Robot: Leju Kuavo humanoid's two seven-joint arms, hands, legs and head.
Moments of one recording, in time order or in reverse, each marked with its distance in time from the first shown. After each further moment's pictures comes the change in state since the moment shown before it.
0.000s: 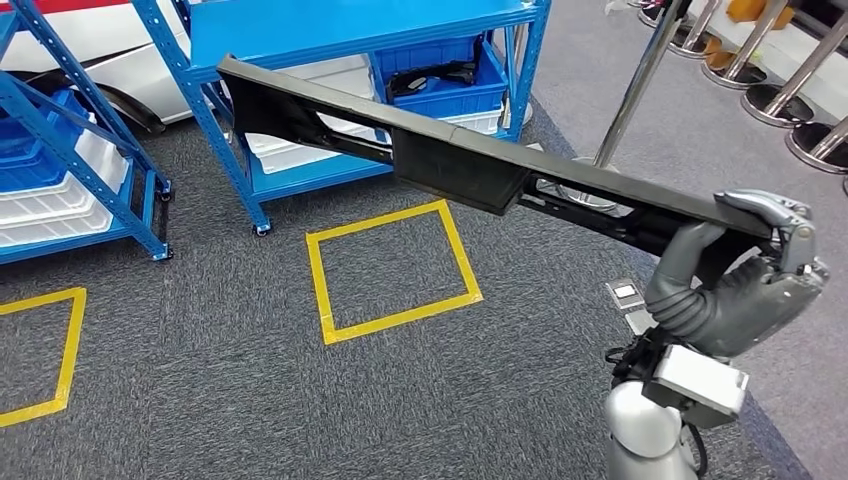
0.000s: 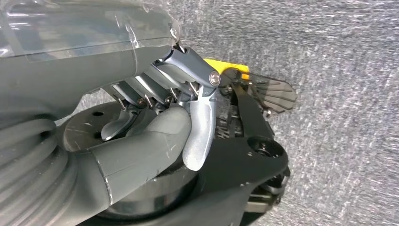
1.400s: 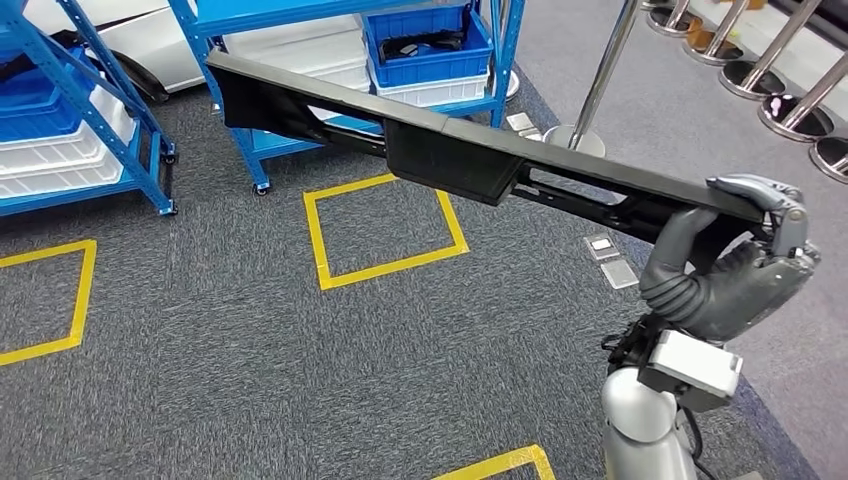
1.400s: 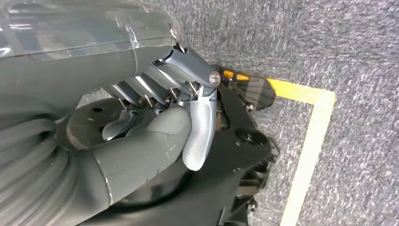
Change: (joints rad) left arm 0.000 -0.003 -0.001 -0.003 0.000 0.030 0.018; right arm -0.034 -0.021 0.000 0.015 -0.009 0.001 0.003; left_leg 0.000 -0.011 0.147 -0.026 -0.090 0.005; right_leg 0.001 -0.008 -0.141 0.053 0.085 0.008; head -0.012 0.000
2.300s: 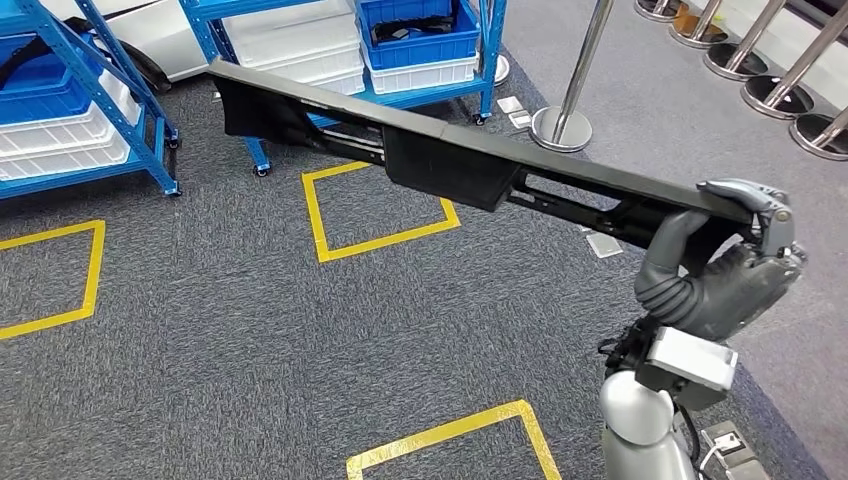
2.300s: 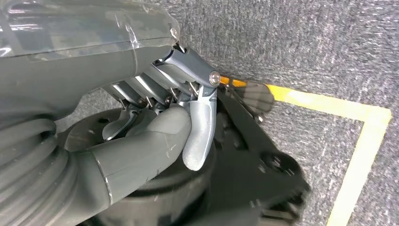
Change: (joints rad) left arm 0.005 0.000 0.000 -0.001 -0.009 -0.006 -0.032; right arm 0.026 -0.009 0.000 0.006 -0.014 0.000 0.027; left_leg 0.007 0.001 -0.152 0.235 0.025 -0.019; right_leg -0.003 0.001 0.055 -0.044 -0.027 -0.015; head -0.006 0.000
